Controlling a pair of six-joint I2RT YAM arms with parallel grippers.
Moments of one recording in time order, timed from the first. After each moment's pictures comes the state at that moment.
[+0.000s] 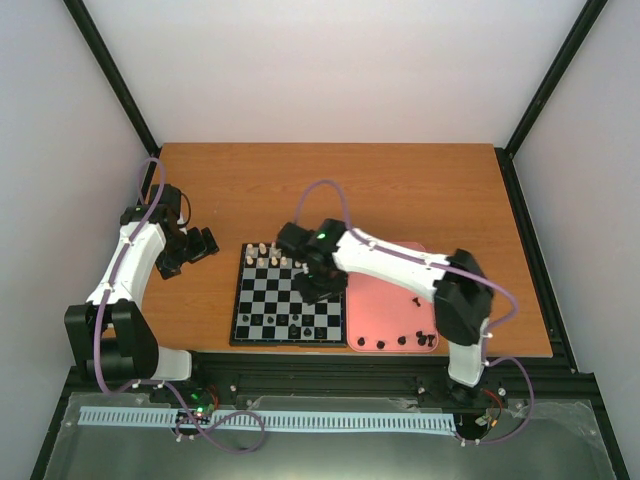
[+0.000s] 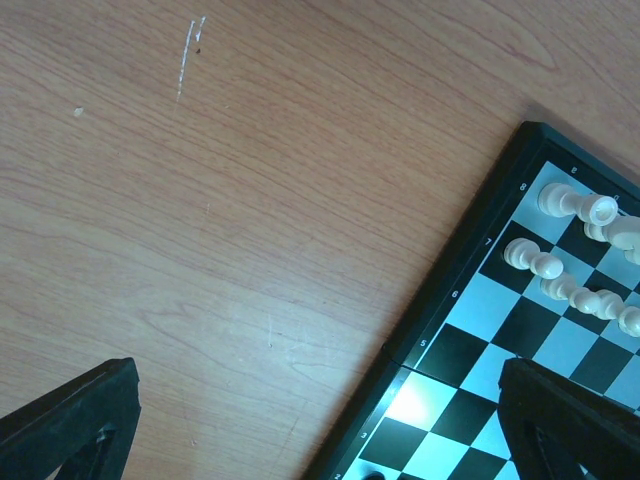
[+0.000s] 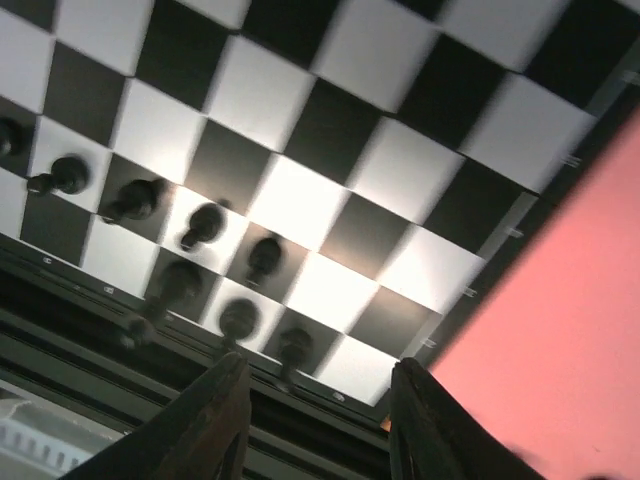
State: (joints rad) left arm 0.08 1.37 1.11 -1.09 0.07 -0.45; right arm 1.05 1.93 1.65 -1.21 -0.07 0.58
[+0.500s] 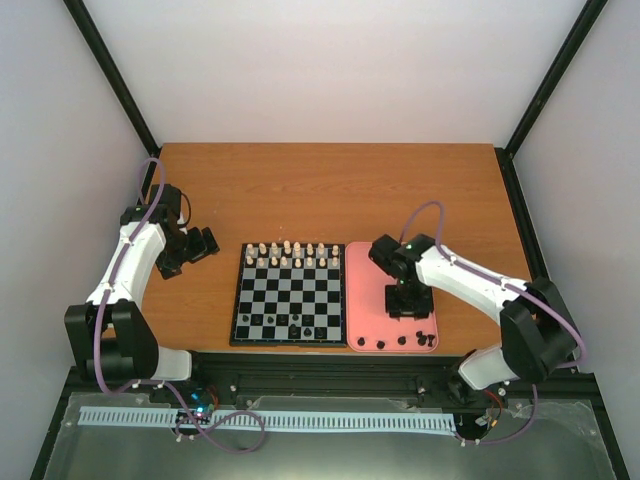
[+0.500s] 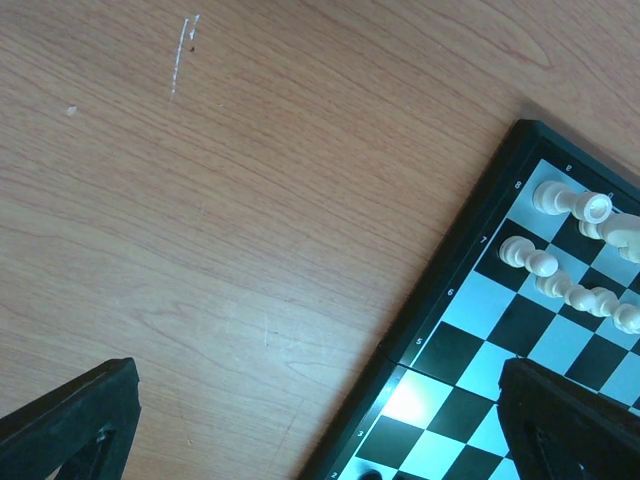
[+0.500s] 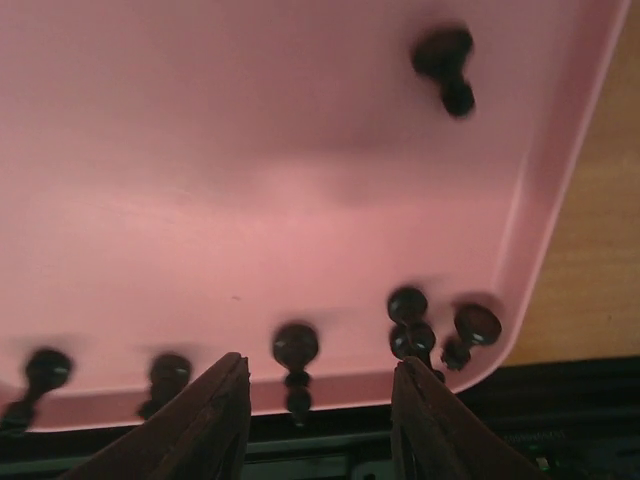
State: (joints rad) left arm 0.08 1.37 1.11 -1.09 0.08 -0.45; right arm 0.66 1.46 1.00 -1.20 0.02 0.70
